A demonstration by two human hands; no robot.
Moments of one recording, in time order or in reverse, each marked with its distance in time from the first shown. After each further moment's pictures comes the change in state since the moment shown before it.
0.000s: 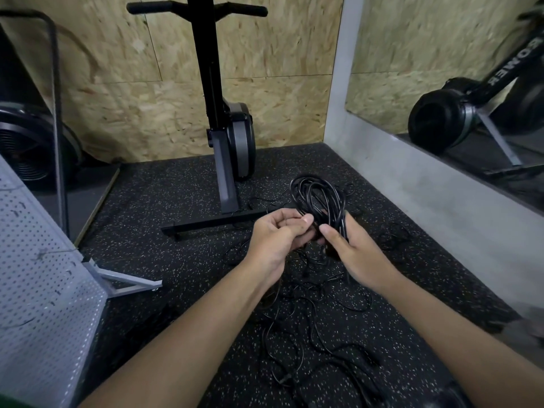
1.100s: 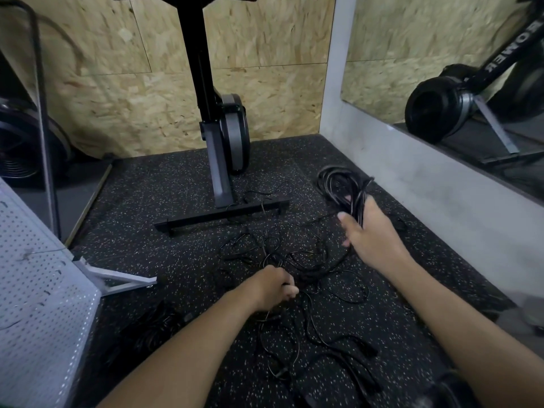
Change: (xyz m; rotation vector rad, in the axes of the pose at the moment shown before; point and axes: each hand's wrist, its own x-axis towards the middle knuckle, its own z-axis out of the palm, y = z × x) left_hand 0.032 -0.099 -0.078 1.500 -0.536 -0.058; right_hand 0.007 0.001 -0.028 -0.227 0.163 0.247
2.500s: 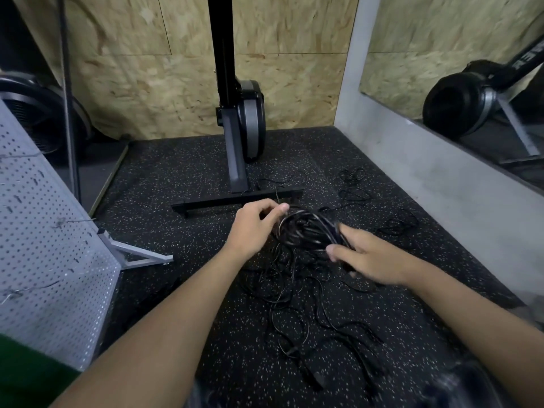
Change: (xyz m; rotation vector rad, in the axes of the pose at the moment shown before) left_hand -0.061 0.006 -0.077 -0.465 0.686 -0.019; right_hand -0.037 -0.008 0.024 -0.103 -0.648 -0.196
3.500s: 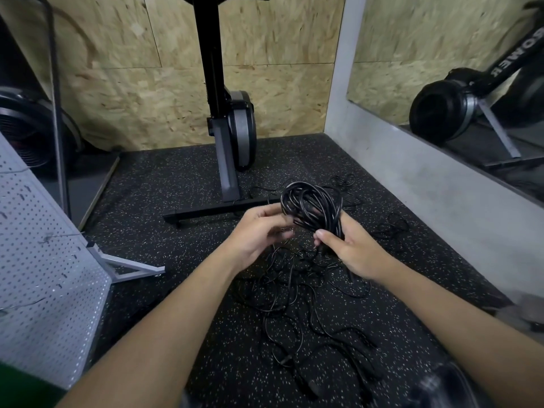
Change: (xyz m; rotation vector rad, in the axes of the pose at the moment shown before) left_hand 0.003 0.033 0.013 -0.738 -0.307 -0.238; right_hand 0.013 0.004 0.000 0.235 0.348 -0.119
